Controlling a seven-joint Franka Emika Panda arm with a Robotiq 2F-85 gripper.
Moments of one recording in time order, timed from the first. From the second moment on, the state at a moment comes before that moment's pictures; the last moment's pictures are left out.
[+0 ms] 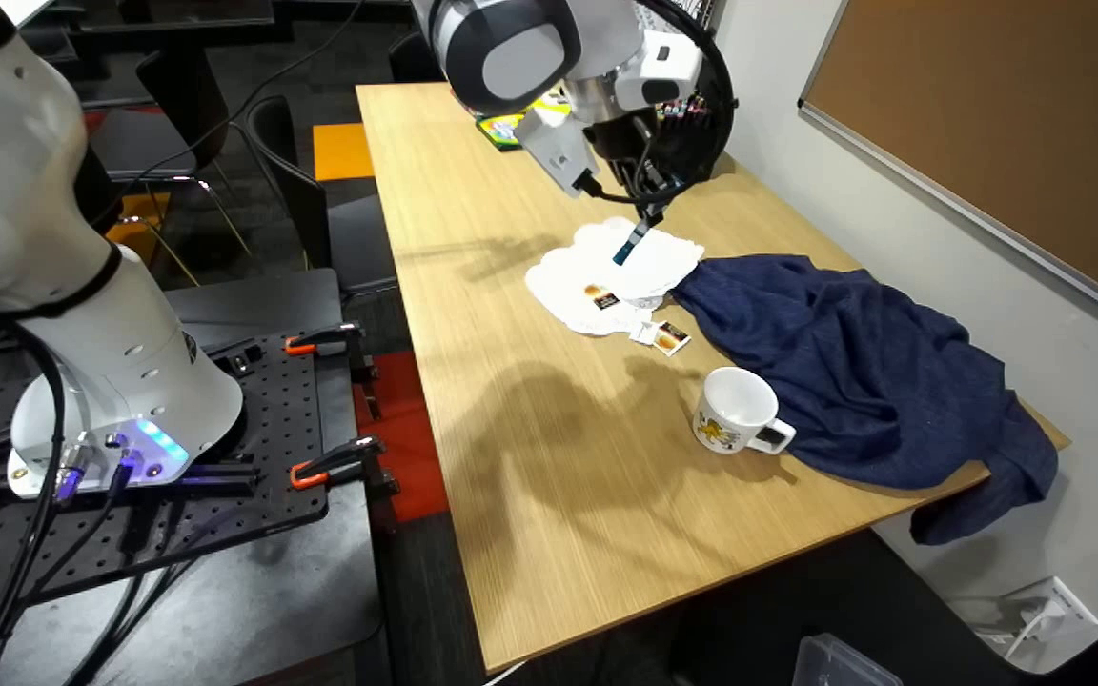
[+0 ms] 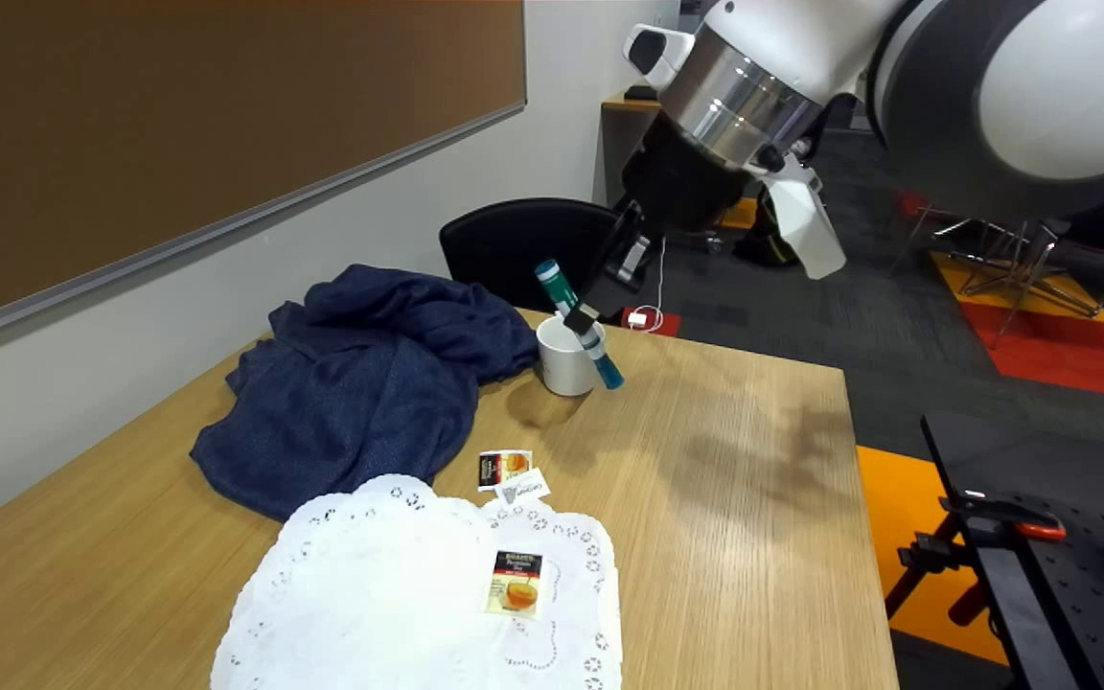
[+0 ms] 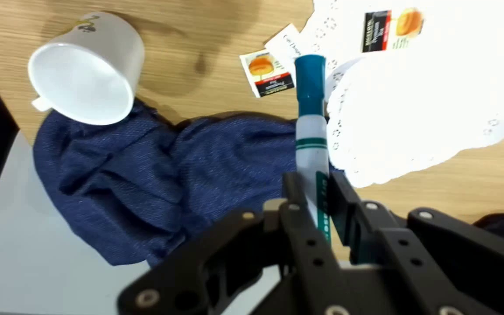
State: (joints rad) arm 0.03 0.02 -0.06 -2.45 0.01 2.99 -0.12
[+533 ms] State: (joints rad) arm 0.02 0.04 -0.05 -2.43 0.03 2.76 -0.21
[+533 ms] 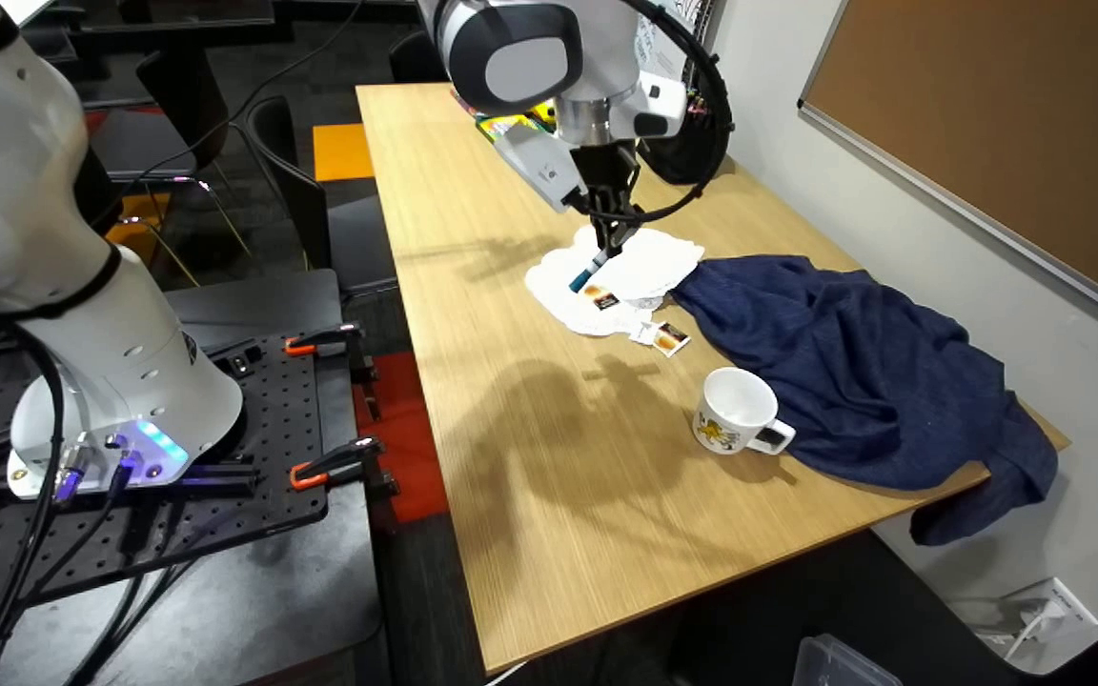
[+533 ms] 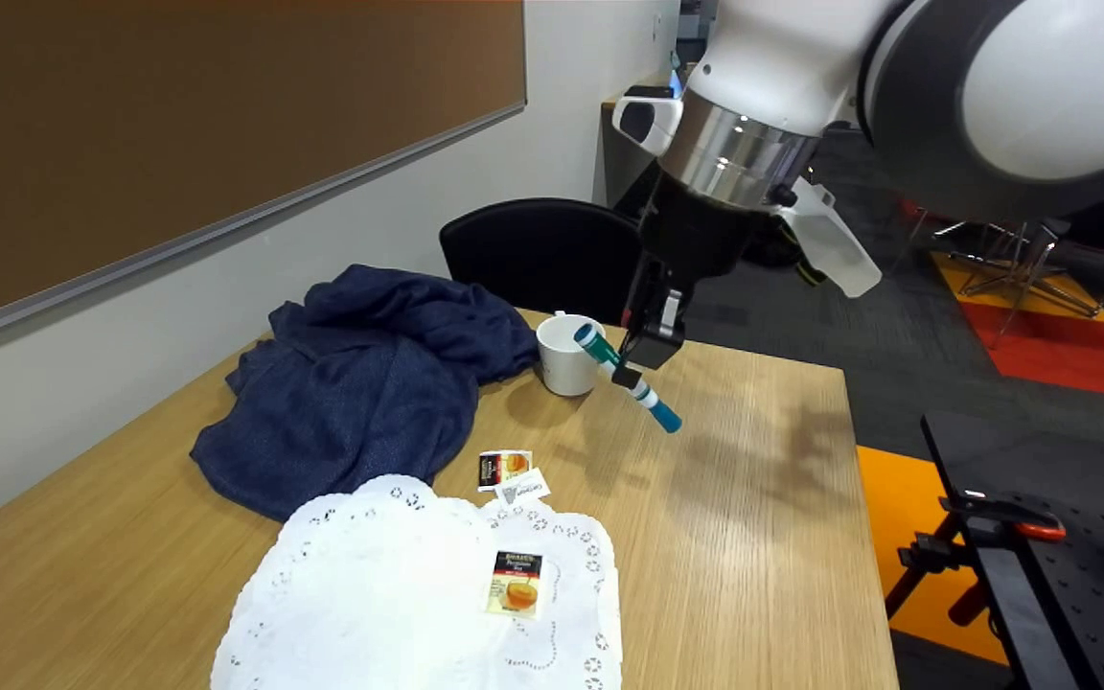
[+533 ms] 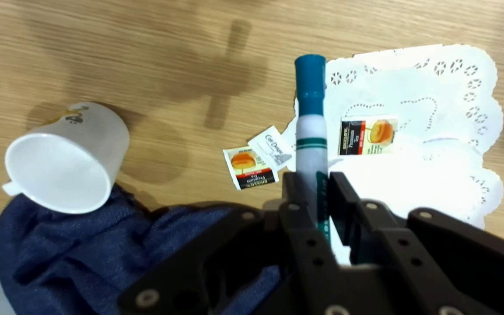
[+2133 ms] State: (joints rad) arm -0.14 0.44 -0.09 -2.19 0.06 2.52 -0.11
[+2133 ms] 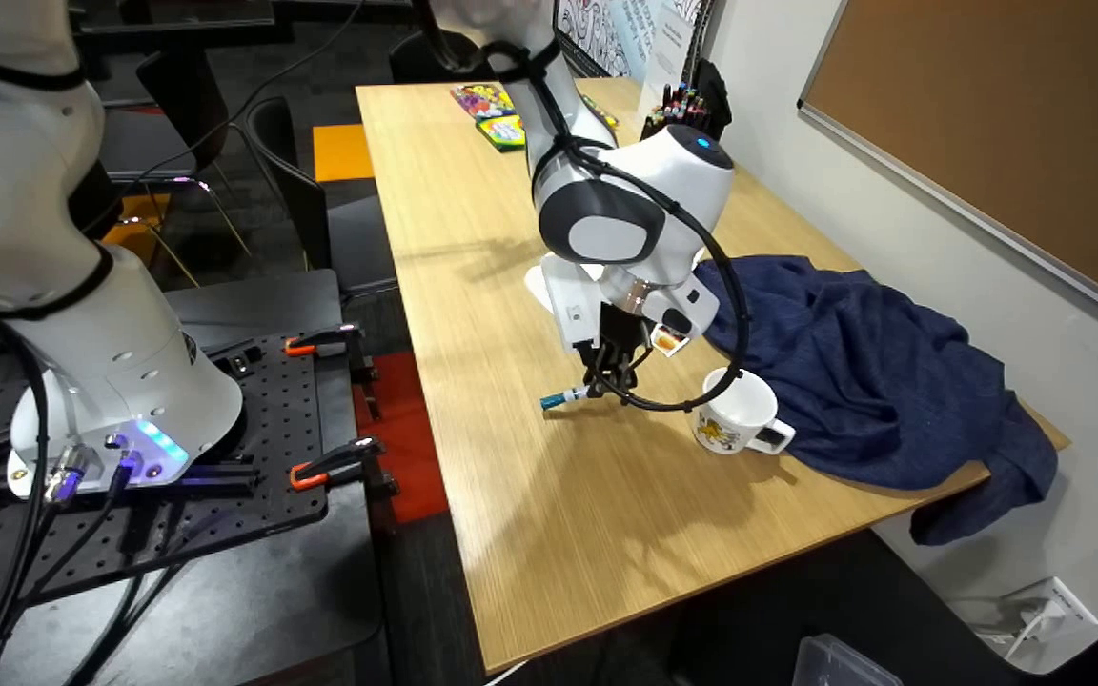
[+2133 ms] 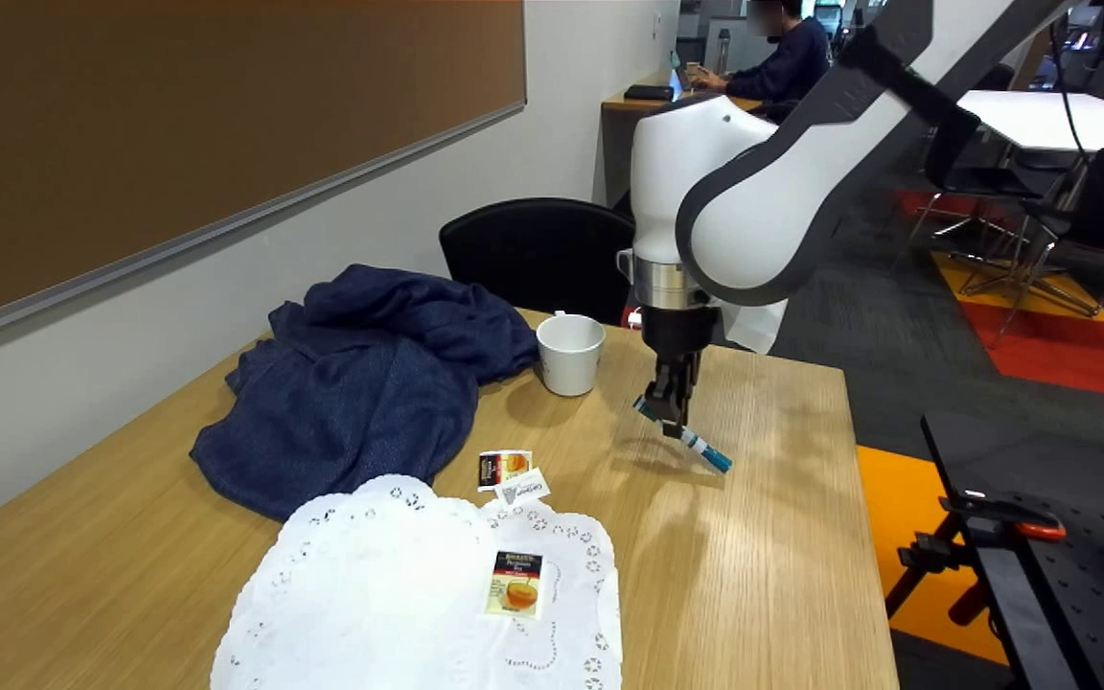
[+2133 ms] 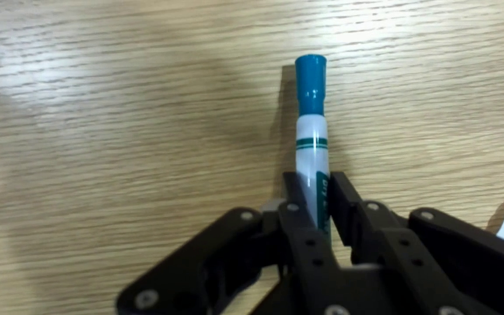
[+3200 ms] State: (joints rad) arm -0.09 0.09 -0.10 -2.35 -0.11 2.68 0.01
